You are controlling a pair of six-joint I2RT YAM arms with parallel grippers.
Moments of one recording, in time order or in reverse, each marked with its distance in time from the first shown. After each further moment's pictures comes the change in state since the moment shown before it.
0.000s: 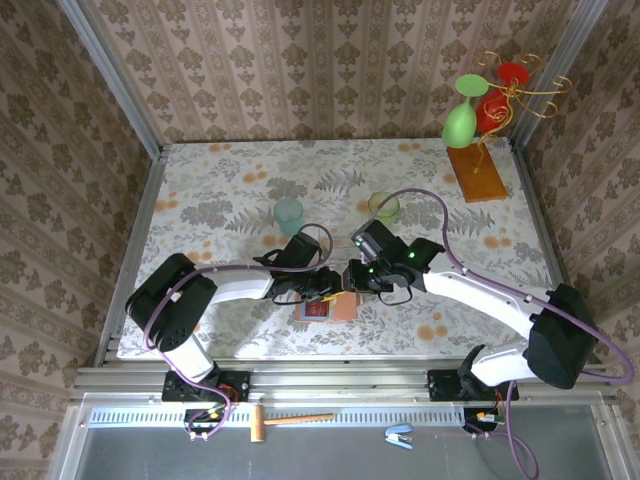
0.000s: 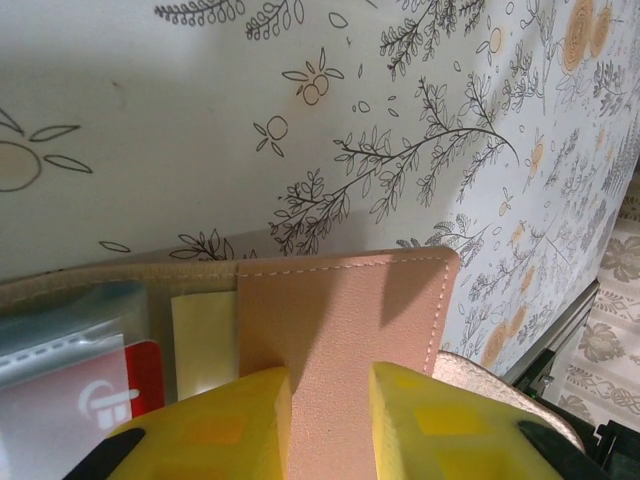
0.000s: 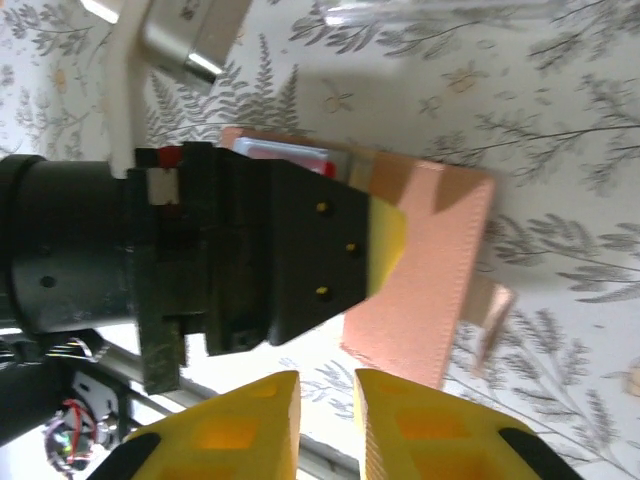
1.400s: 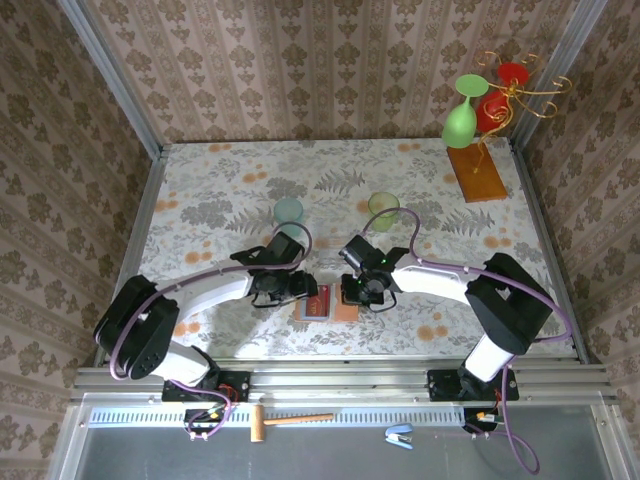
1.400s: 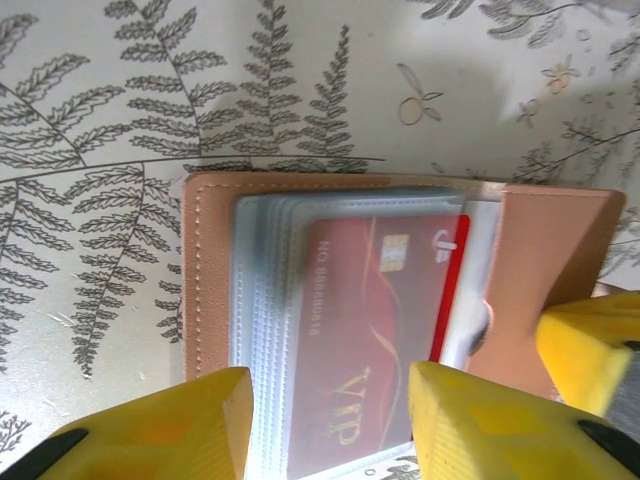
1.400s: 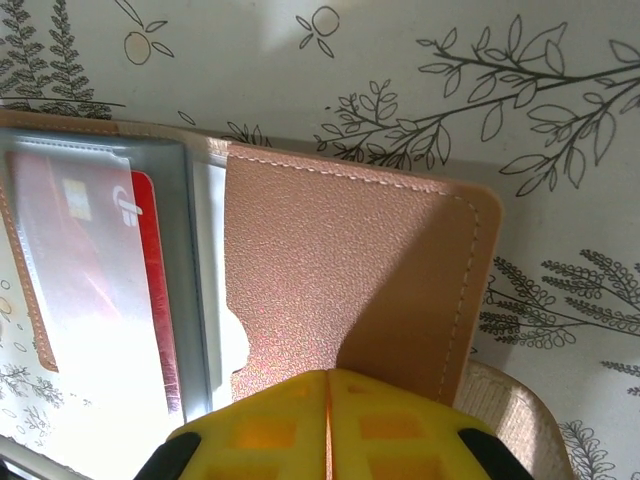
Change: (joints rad) left arm 0.059 -0.199 0.010 -0.470 -0.224 0.169; right arm -0.010 0.259 -0.090 0.171 -0.024 0.026
